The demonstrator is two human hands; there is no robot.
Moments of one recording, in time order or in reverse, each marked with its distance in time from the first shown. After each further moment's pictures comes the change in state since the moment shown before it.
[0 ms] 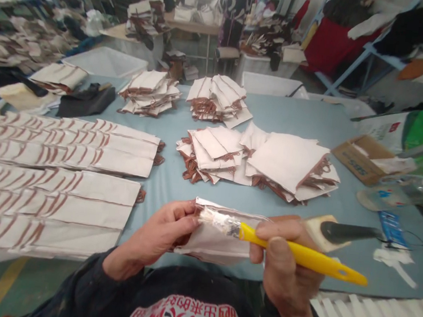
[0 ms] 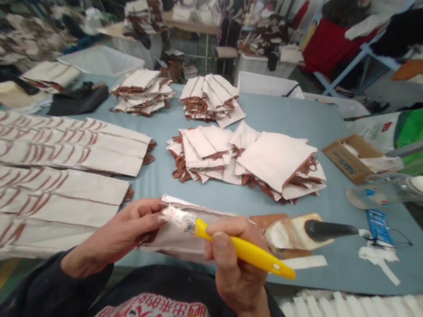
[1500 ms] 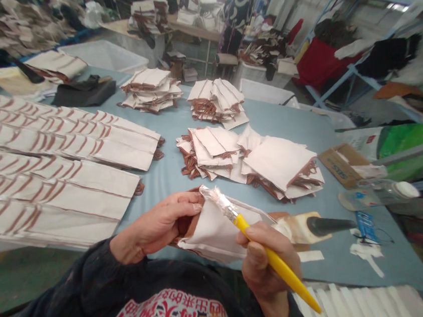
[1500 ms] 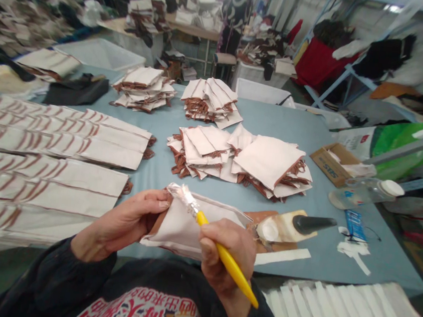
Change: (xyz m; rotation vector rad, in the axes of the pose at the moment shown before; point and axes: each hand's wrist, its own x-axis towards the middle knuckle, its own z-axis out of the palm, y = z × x) left_hand -0.018 0.000 0.006 -0.378 -0.055 -0.036; right_hand -0.033 0.003 0.004 -0.360 -0.045 -0.408
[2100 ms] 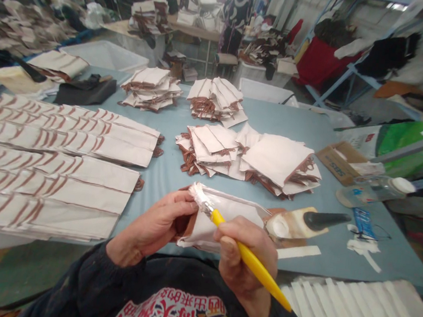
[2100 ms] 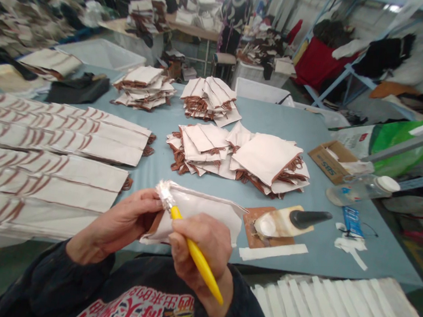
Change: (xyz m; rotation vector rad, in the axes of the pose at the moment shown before) left_hand -0.012 -0.015 0.013 -0.007 0.043 0.078; right_hand -0.002 -0.027 0.010 0.014 -0.043 -0.016
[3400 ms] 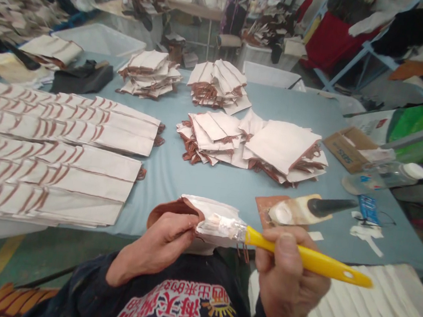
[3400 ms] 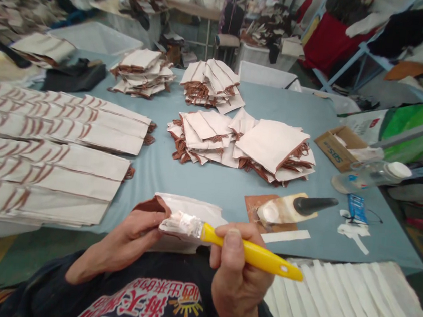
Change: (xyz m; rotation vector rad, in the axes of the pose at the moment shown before) left_hand -0.032 -0.044 -0.027 1.116 -0.130 0.445; right_hand -0.020 -0.034 -0.033 0.185 0.246 0.599
